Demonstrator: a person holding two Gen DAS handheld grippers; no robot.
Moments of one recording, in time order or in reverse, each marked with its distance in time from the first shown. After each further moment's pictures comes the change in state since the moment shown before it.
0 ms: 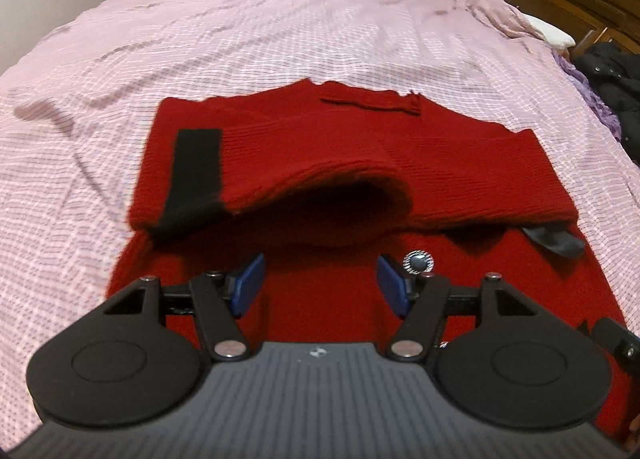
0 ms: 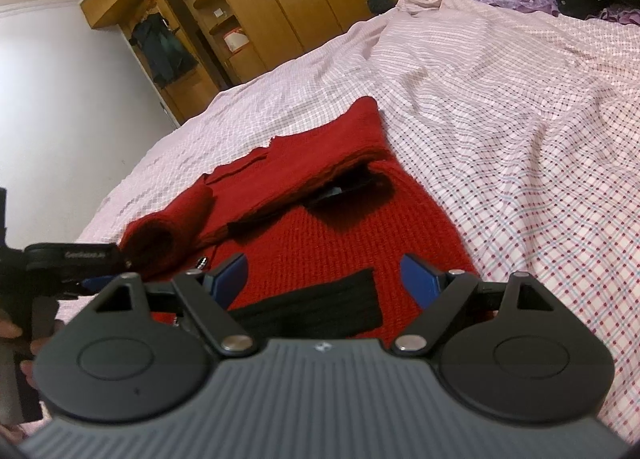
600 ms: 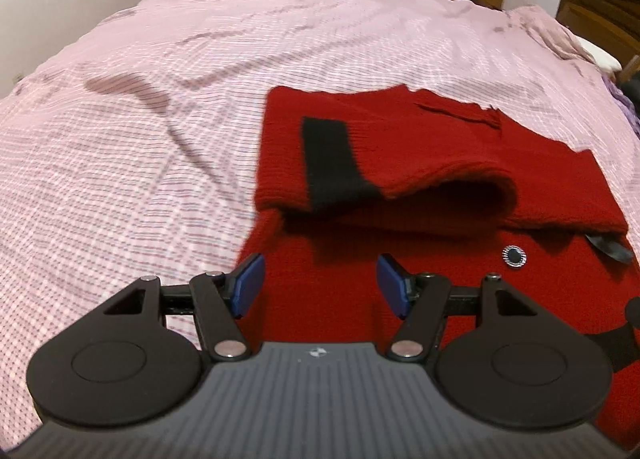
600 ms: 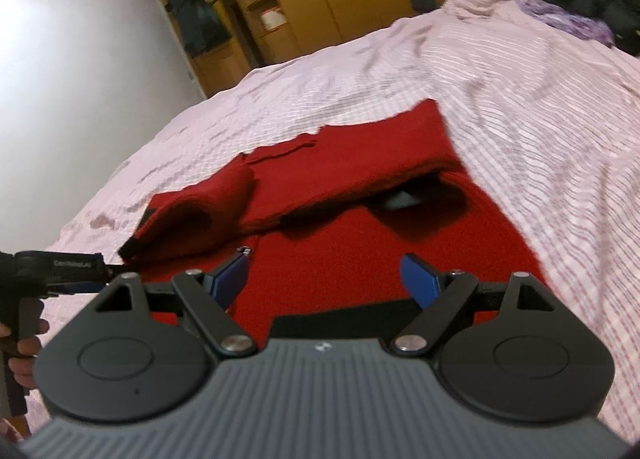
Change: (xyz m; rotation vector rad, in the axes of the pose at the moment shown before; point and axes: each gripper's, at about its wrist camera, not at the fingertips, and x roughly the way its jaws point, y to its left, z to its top) left arm -0.021 0.069 -0.013 -0.091 -0.018 0.125; right arm 0.022 0.052 0.009 -0.151 0.047 0.061
